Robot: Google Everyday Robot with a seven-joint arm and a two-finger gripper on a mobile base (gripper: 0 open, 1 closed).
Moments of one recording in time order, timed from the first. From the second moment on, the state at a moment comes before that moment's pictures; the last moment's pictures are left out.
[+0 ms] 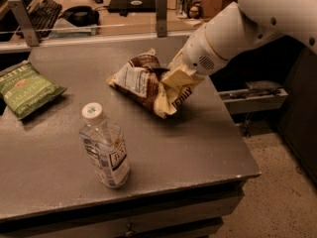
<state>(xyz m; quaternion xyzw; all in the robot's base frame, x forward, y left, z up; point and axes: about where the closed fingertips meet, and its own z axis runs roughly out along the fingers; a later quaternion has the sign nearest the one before) 0.558 -0.030 0.919 -0.59 0.72 0.14 0.33</state>
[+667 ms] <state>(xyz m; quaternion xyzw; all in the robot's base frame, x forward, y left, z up) 0.471 -0.036 0.907 -0.63 0.70 0.19 0.28</state>
